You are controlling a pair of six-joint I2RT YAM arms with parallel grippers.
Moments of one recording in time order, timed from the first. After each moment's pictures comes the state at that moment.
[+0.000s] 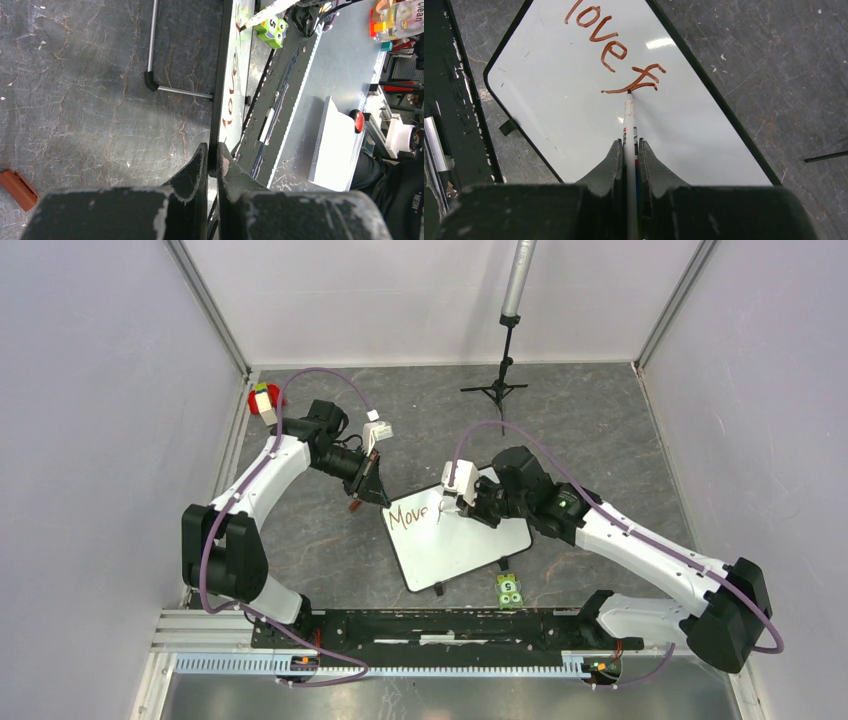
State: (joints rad) left arm -0.25 1.53 1.21 -1.03 0.93 0.47; right arm 0.80 1.17 0.93 -0.41 -0.26 -0.45
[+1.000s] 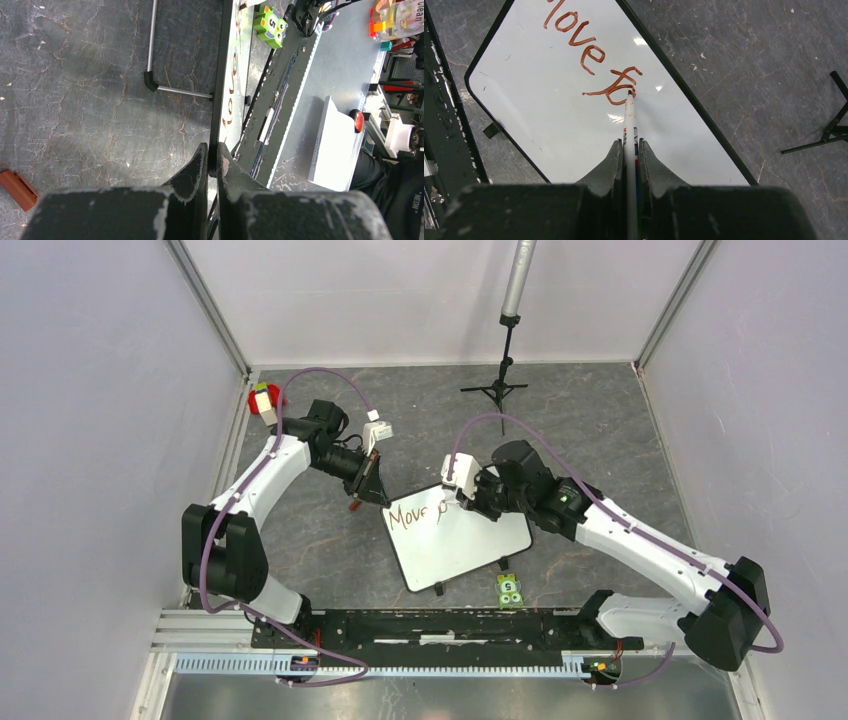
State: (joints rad) left arm -0.25 1.53 1.21 -1.03 0.93 0.47; right arm 0.80 1.18 0.97 -0.44 -0.22 -0.47
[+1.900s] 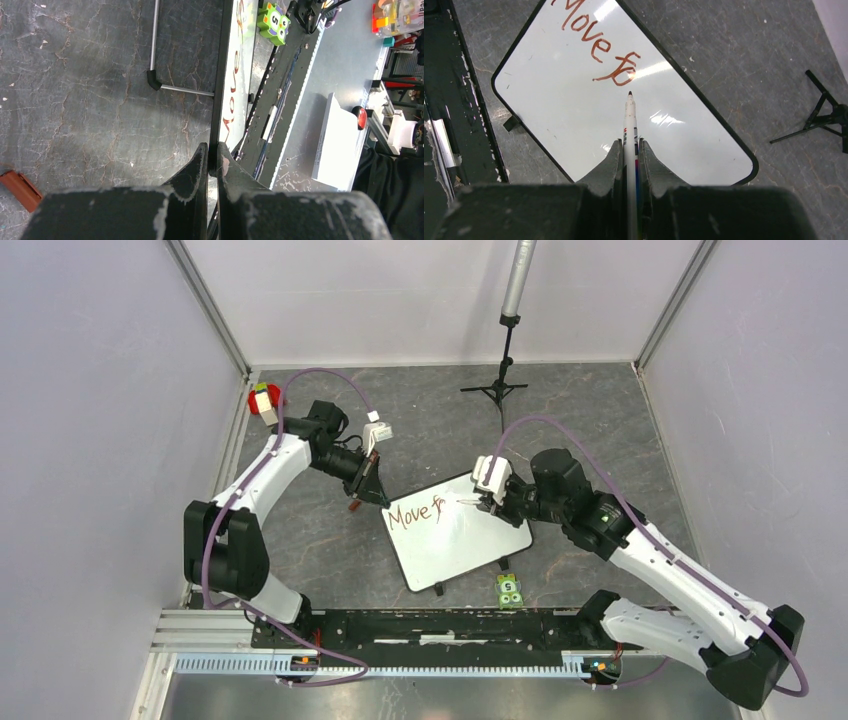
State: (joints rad) left arm -0.25 1.55 1.21 -1.04 0.93 0.51; right arm 0.75 0.97 0.92 -0.49 -0.30 -0.44
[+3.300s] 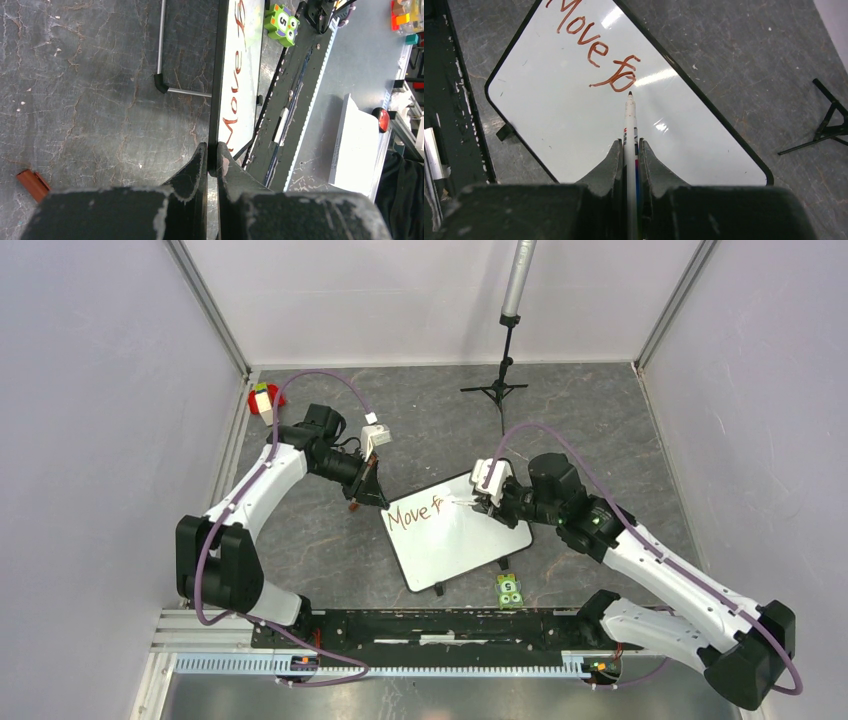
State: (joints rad) left arm -0.25 1.47 1.15 -0.97 0.91 0.51; right arm 0.72 0.97 0.81 -0.37 -0.35 -0.44
